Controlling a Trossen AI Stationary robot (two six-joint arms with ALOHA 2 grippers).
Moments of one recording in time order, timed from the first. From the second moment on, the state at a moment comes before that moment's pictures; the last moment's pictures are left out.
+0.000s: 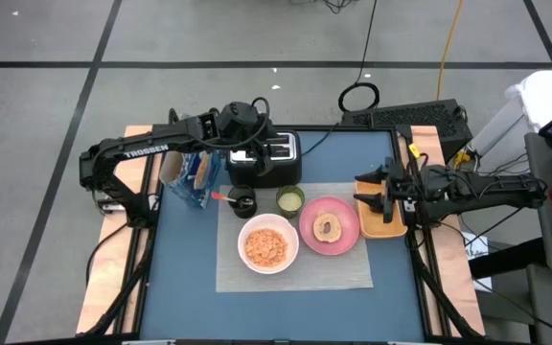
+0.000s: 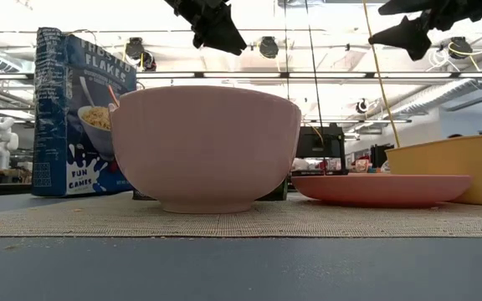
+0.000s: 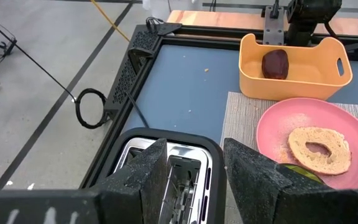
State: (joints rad) left arm 0.30 1.57 1.52 -0.52 -0.03 0.13; right arm 0.08 0.47 0.54 -0.32 0.21 0.30
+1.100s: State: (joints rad) left arm 0.30 1.57 1.52 -0.52 -0.03 0.06; right arm 0.08 0.74 1.01 -1.32 0.10 0.20
